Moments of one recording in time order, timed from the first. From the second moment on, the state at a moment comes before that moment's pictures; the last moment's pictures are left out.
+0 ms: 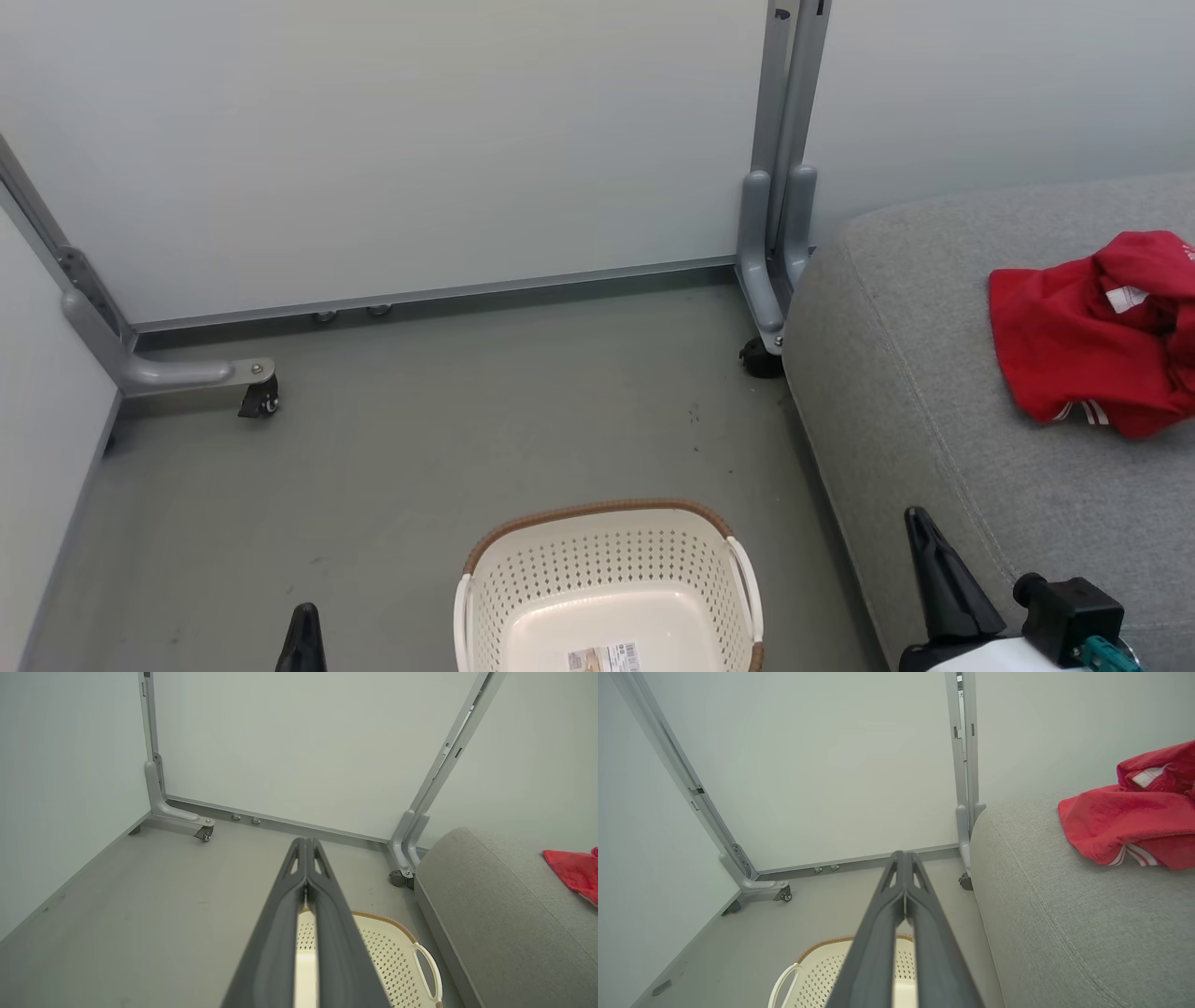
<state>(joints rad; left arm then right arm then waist) 0.30 0.05 -0.07 0.03 -0.36 0.01 -0.23 0.18 -0.06 0.08 0.07 0.23 0.13 -0.23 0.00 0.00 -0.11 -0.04</state>
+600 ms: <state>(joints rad) 0.20 0.07 -0.05 0.09 -0.68 -0.02 -0.17 0.11 -0.07 0.06 0.11 0.58 0.13 -0.17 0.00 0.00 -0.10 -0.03</state>
